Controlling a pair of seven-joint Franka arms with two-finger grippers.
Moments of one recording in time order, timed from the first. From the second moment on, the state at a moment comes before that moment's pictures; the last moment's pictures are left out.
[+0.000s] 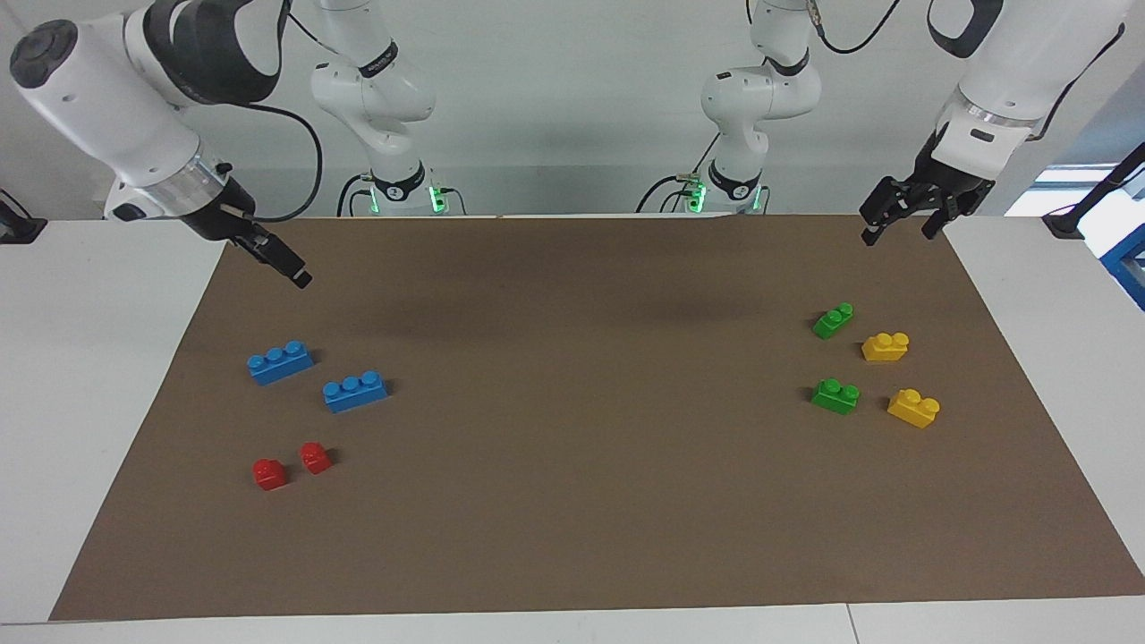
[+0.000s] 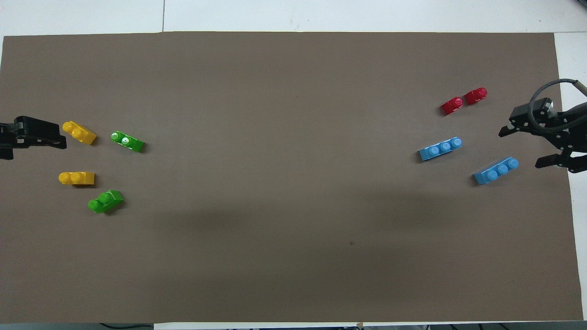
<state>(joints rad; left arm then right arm) 0.05 -0.07 -0.07 -1.65 -0.03 1.60 -0.21 -0.21 0.06 0.05 -1.71 0.26 1.61 0.53</state>
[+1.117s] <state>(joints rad) 0.05 0.00 -0.08 -2.01 -0.05 2.01 -0.99 -0.31 0.37 0.04 -1.65 0.50 1.59 0.72</state>
